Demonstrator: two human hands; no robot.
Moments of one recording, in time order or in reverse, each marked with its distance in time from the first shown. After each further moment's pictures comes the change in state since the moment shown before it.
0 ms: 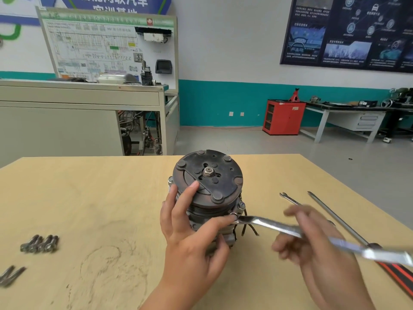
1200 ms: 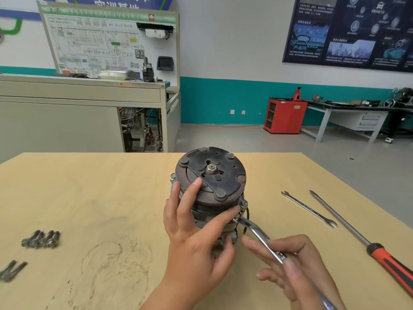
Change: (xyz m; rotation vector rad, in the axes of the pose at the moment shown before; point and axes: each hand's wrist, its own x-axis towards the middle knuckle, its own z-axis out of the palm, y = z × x) left_hand -0.002 0.000 0.001 0.028 -0.037 -0.001; right_hand -0.027 0.017 0.001 -0.109 -0.304 0.164
